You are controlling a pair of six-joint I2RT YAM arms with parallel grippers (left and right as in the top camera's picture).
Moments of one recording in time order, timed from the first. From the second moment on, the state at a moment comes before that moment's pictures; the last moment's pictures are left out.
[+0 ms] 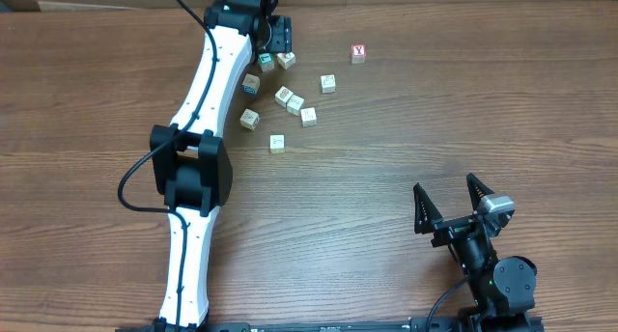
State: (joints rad) left arm -0.24 2.51 2.44 -0.93 -0.03 -0.23; right arm 0.13 0.01 0.02 -0.02 -0.12 0.20
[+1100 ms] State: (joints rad) left arm -0.24 2.61 2.42 -0.92 -0.09 -0.23; right arm 0.13 0.01 0.02 -0.02 -0.12 0.20
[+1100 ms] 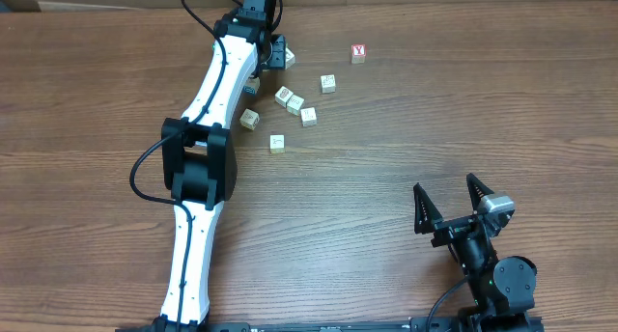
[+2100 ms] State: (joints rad) left arm -0.24 2.66 2.43 -0.90 -0.15 -0.23; right arm 0.13 0.01 0.02 -0.02 -0.12 0.20
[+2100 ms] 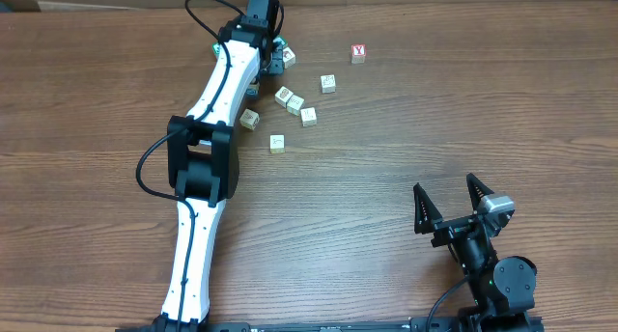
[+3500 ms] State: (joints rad) left arm -0.24 2.42 2.47 -1.05 -0.15 -0.26; right arm 0.13 0.01 0.02 -0.03 -0.12 0.20
